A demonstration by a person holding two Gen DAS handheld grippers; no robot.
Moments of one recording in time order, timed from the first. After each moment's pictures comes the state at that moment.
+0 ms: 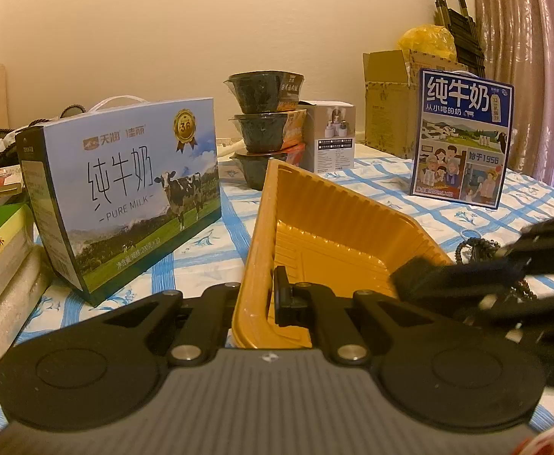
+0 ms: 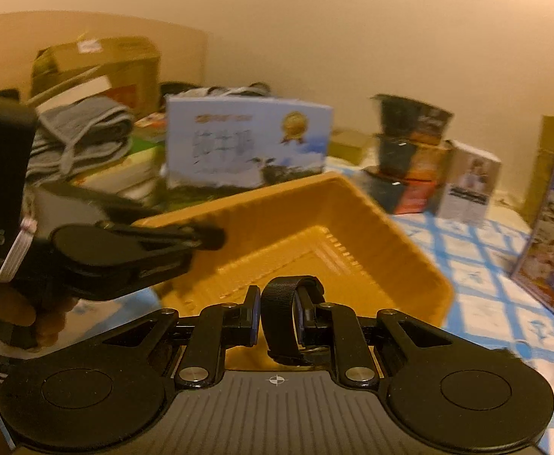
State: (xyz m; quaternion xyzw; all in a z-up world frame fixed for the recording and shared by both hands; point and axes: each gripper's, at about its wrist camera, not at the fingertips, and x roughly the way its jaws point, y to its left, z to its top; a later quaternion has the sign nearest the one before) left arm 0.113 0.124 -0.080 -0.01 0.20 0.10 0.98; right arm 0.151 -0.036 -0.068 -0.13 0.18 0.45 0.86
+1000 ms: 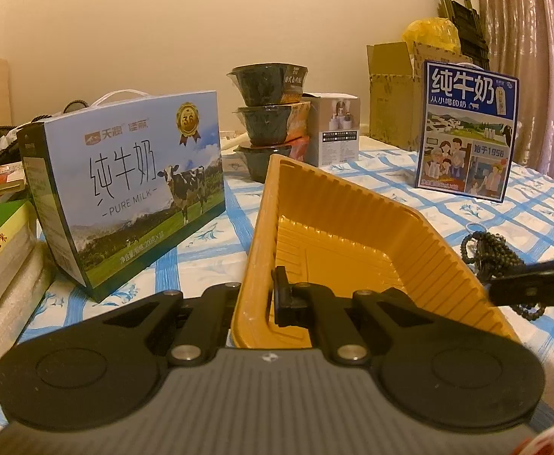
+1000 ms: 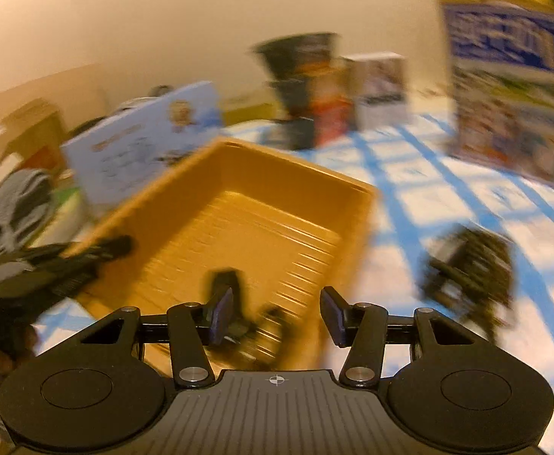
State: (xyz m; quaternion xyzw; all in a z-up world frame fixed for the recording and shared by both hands) left arm 0.116 0.124 -0.081 -0.01 0.21 0.11 0.97; right arm 0.194 -0.116 -0.074 0.05 0.31 0.34 0.89
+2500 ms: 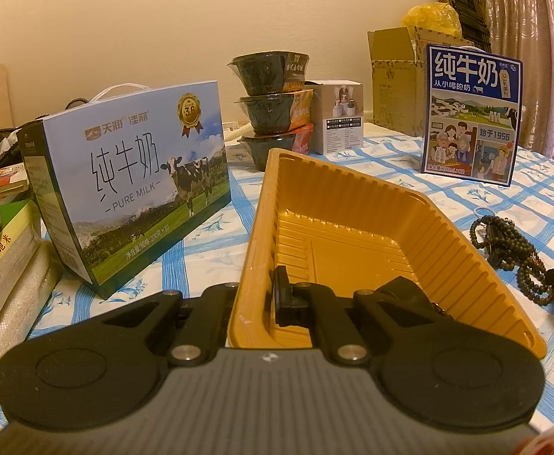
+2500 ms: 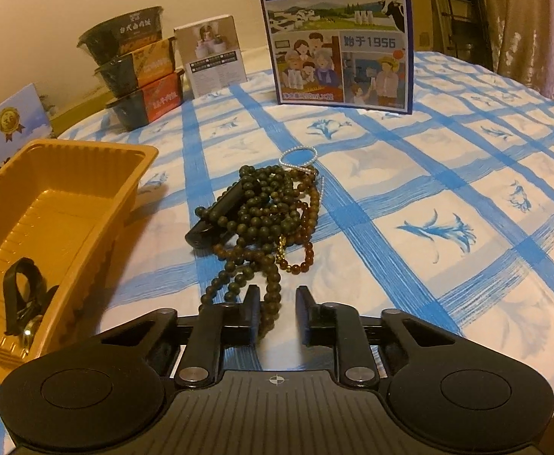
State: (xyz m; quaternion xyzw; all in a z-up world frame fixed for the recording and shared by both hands) left arm 0.119 0.123 -0.085 0.01 0.23 0.11 0.97; right arm 0.240 -0.205 -0.119 0.06 0.37 0.16 0.91
